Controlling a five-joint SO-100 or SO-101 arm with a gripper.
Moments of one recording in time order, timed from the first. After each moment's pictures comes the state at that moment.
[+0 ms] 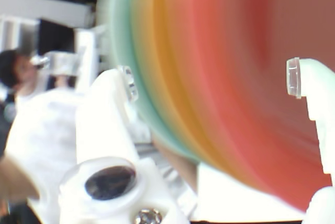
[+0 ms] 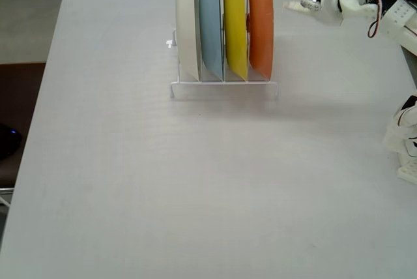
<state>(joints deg) 34.2 126.2 105.4 29.7 -35.3</state>
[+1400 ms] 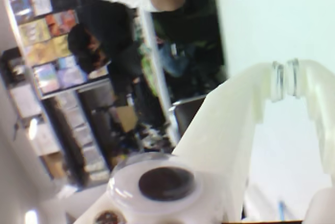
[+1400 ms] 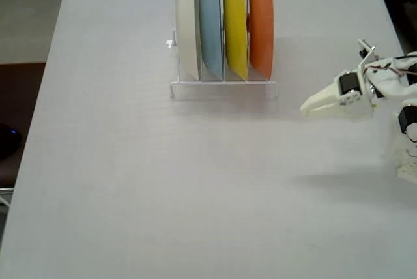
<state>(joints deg) -2.9 177.6 156.6 36.9 -2.9</state>
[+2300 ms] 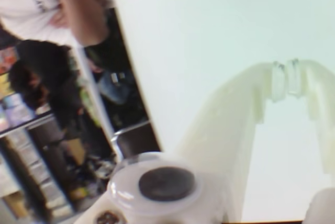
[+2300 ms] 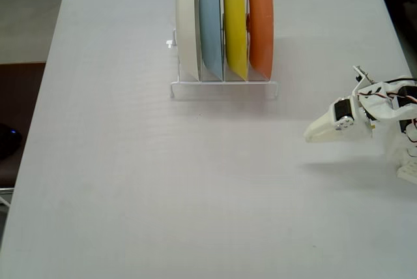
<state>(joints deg) -1.2 188.7 176.9 38.4 -1.8</state>
